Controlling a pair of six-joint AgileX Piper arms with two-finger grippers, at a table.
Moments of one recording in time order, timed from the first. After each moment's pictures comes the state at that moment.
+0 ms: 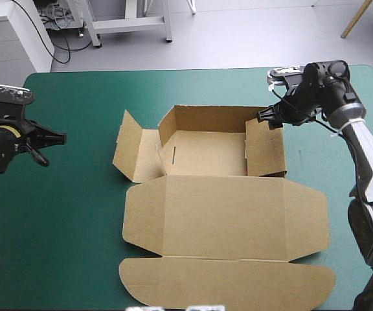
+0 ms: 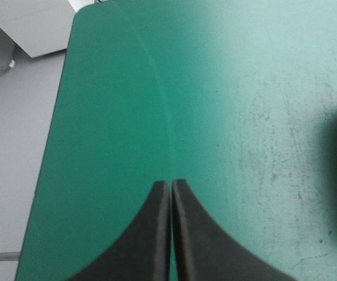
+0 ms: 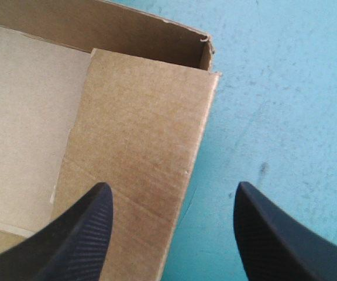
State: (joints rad) left arm 0.03 1.20 -1.21 0.15 0.77 0.02; right arm 0.15 1.82 -1.81 0.06 1.21 -0.10
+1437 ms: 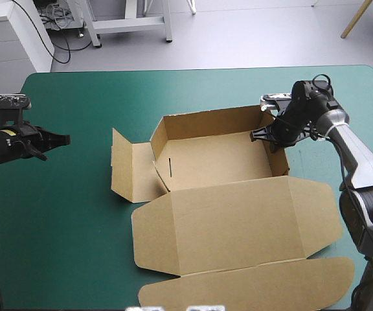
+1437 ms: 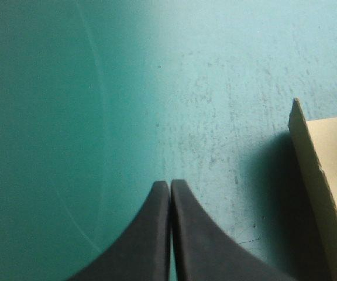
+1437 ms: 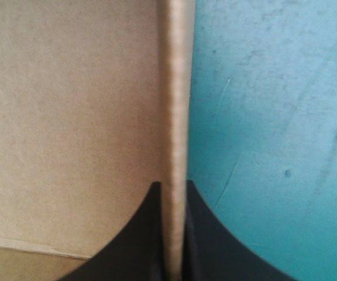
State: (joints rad) left arm 0.18 1.26 -1.18 -0.26 0.79 0.26; right arm 0.15 1.90 -1.67 0.14 1.19 -0.08
